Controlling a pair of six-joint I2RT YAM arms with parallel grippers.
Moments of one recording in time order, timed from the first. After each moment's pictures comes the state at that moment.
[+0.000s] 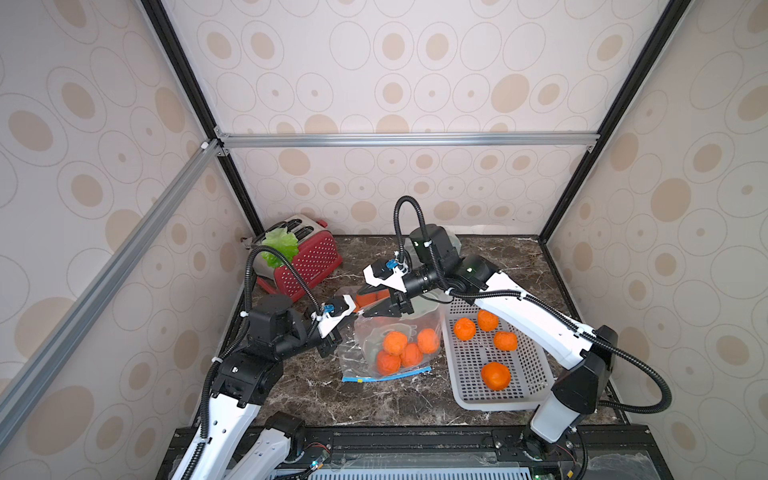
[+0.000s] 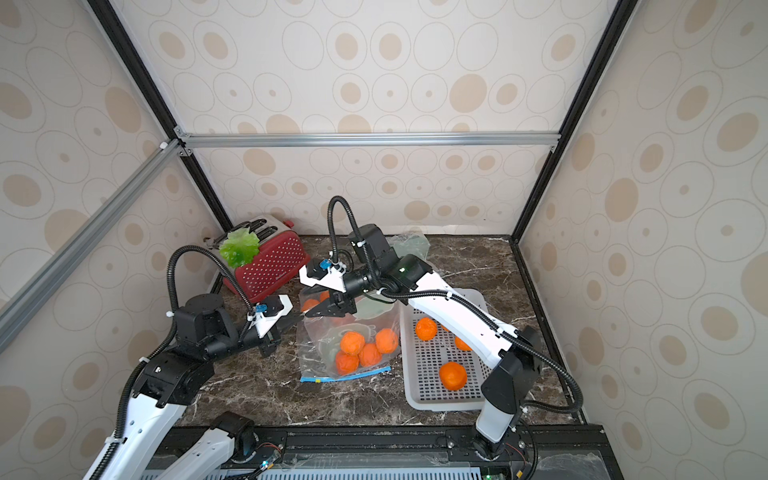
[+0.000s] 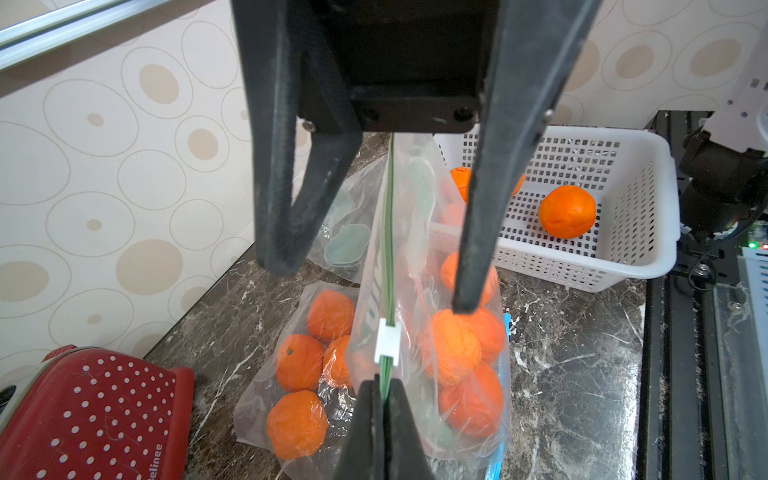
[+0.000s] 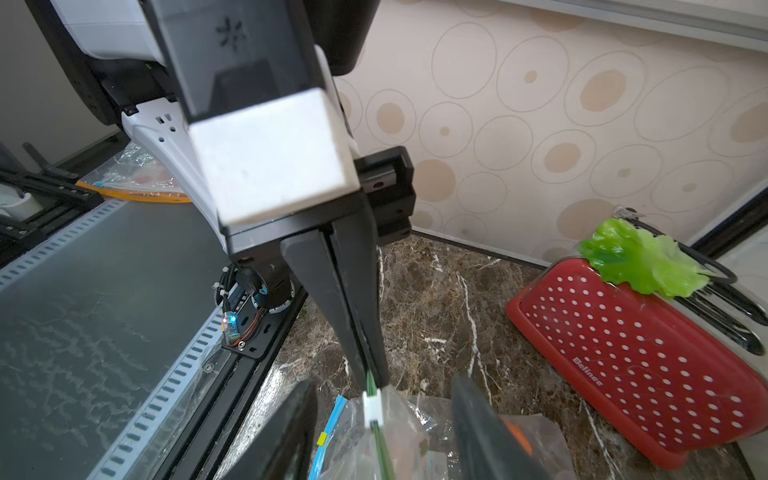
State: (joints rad) left arm -0.32 0.70 0.90 -0.63 0.55 0.52; right arm 0.83 1.72 1.78 -0.64 -0.88 -0.62
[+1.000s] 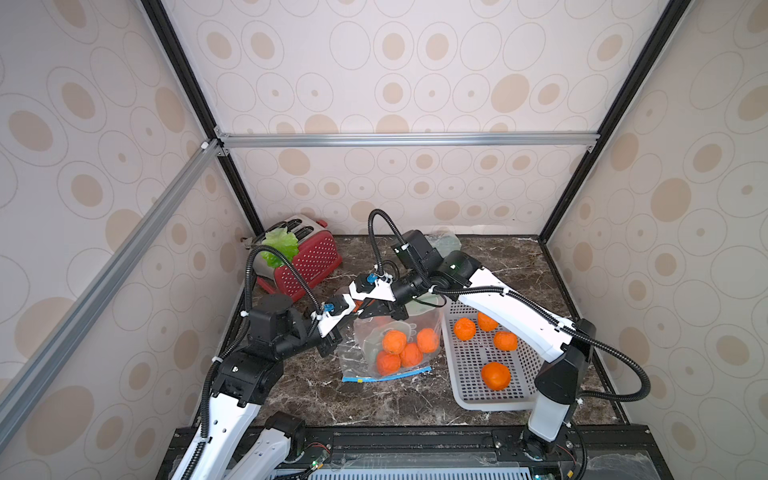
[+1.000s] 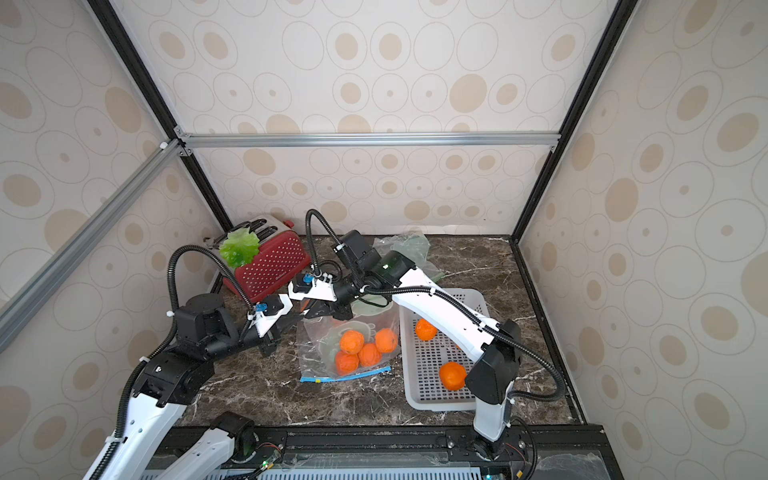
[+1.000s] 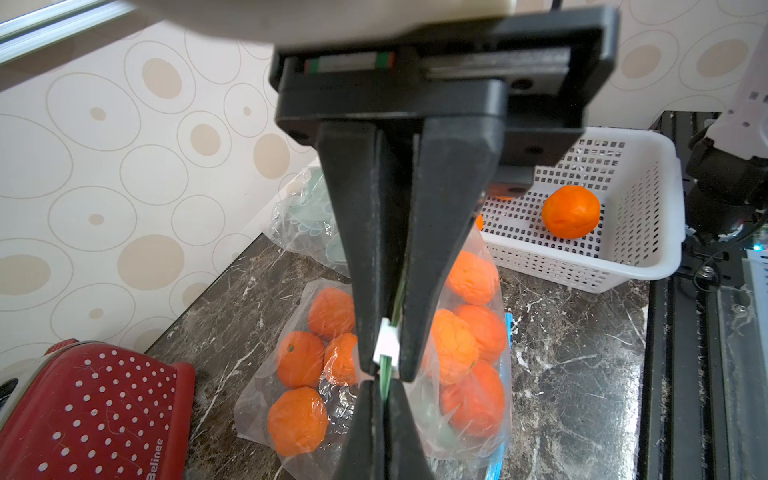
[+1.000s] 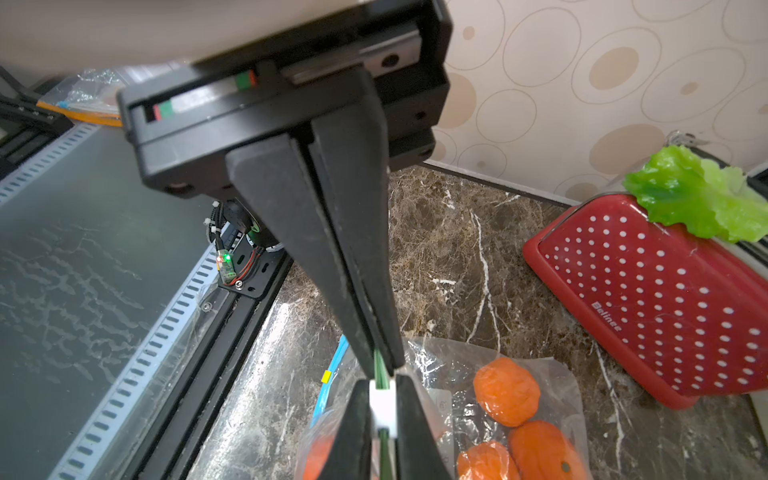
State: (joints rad) left arm -0.32 0.70 0.90 -0.63 0.54 0.51; right arm 0.87 1.81 1.90 -0.87 -0.73 -0.73
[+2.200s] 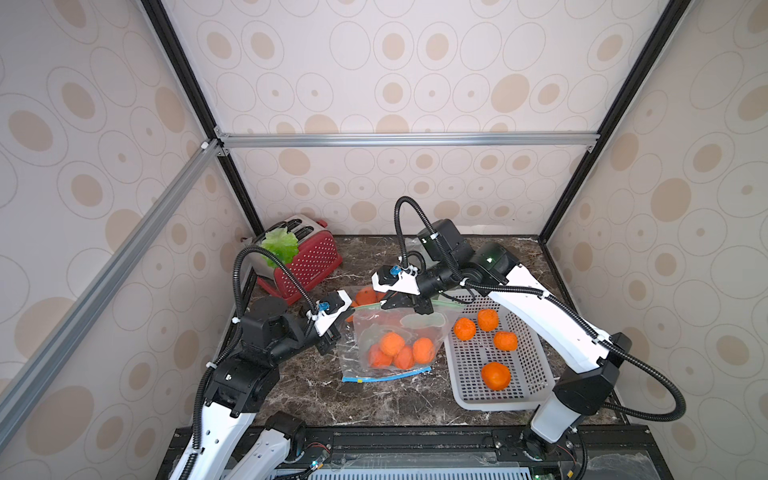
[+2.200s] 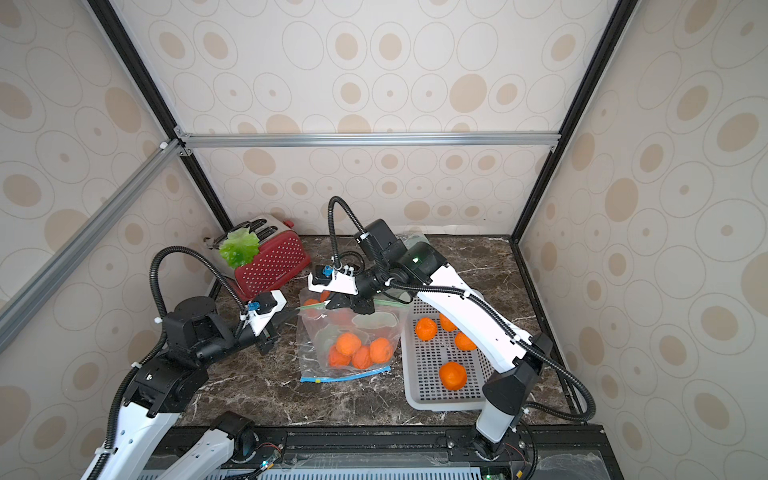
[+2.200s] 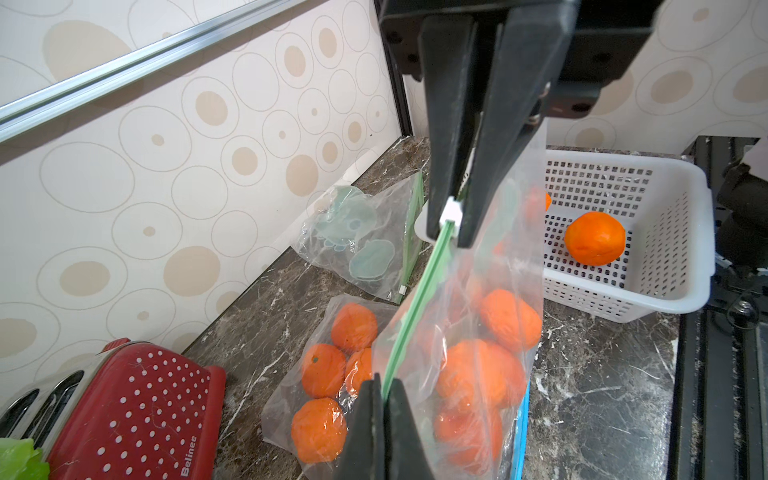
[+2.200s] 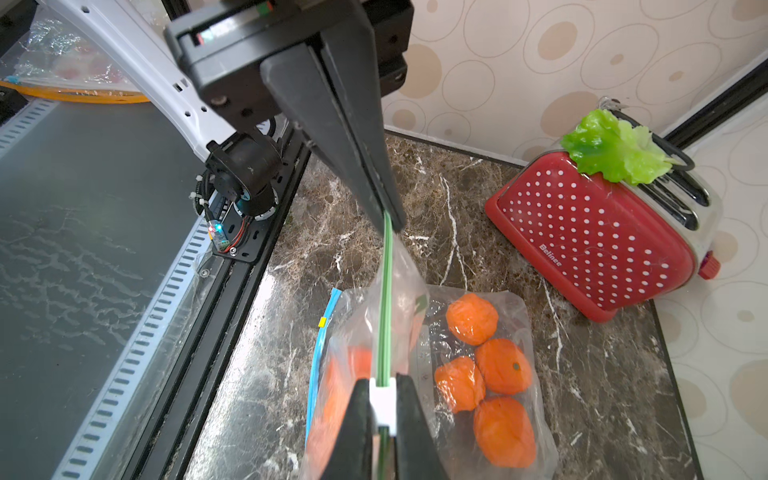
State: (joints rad) left arm -0.34 0.66 0.93 -0.60 0.44 0.46; right arm 0.80 1.66 1.91 -1.06 -0.62 -0.77
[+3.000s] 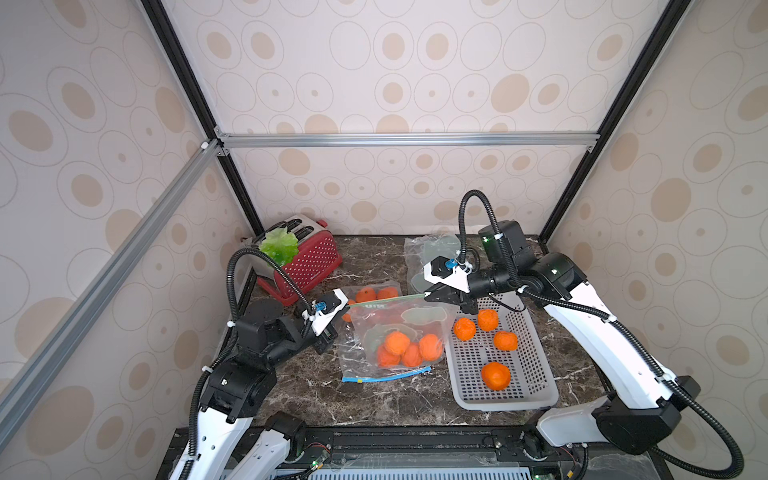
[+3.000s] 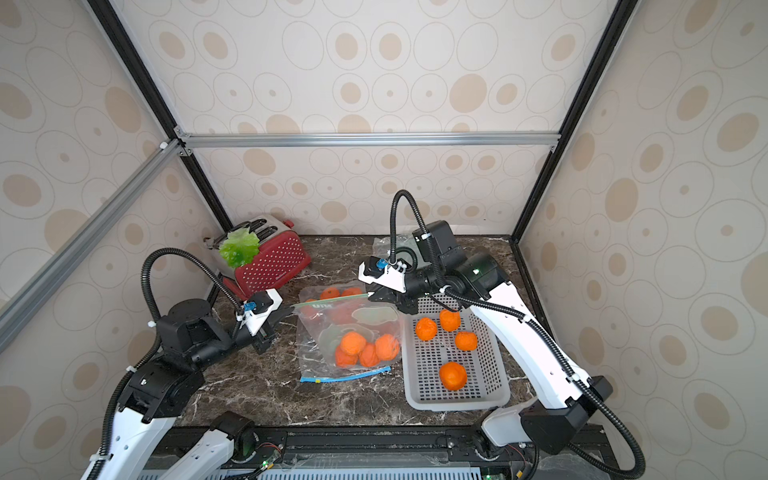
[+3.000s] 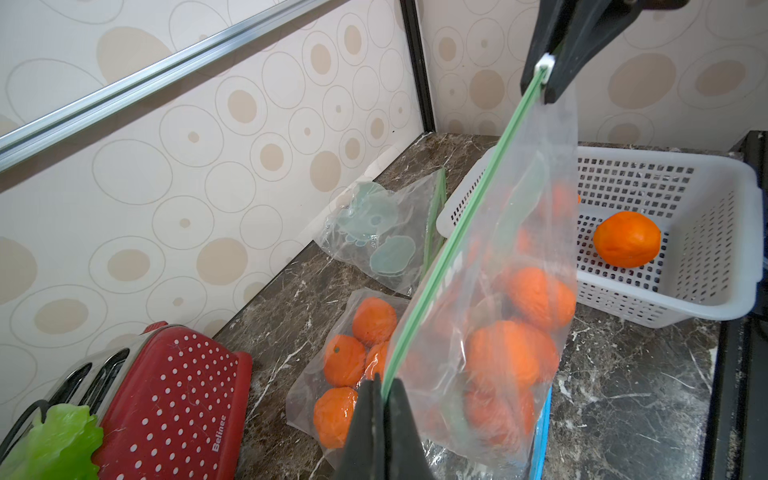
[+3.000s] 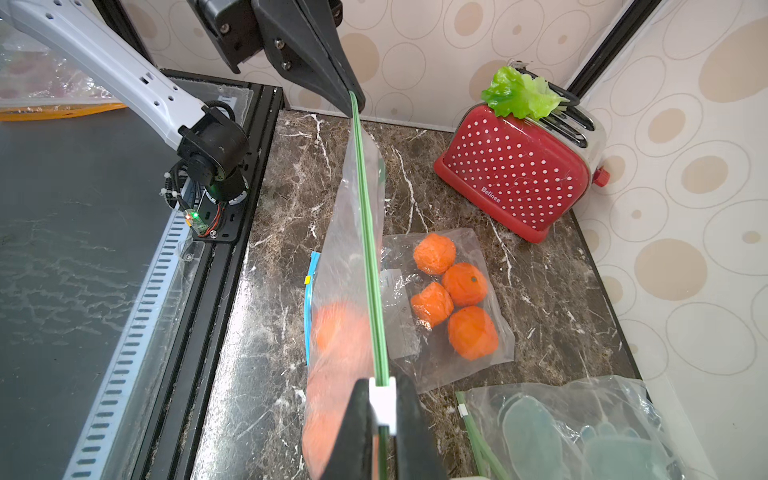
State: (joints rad) left arm -0.34 0.64 0.94 -0.61 0.37 0.46; right arm 0.59 1.38 1.68 -1.05 -0.64 -0.76
